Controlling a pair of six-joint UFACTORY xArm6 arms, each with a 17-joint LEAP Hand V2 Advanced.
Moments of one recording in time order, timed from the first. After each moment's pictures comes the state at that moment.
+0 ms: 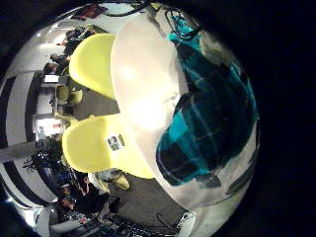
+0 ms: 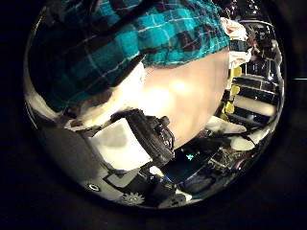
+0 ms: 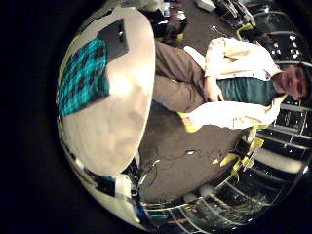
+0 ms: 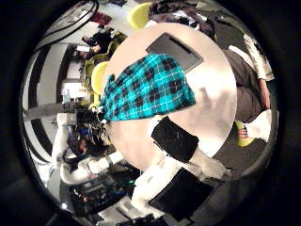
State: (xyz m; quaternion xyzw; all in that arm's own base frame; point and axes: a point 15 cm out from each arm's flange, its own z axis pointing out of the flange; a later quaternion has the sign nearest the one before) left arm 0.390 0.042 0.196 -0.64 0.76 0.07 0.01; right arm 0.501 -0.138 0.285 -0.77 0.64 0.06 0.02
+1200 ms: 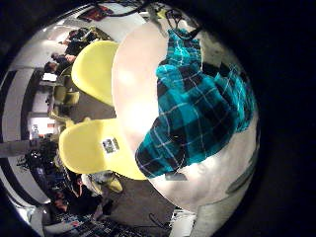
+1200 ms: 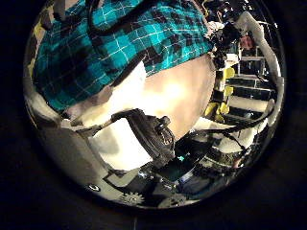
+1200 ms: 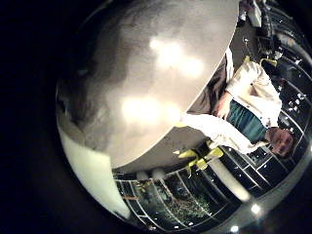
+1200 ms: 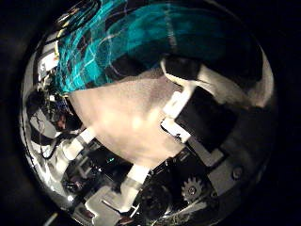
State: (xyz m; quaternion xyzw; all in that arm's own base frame) left arm 0.399 0.014 0.214 -0.64 0.76 0.04 -0.01; right arm 0.510 -0.075 0.153 -0.82 0.53 0.07 -0.20
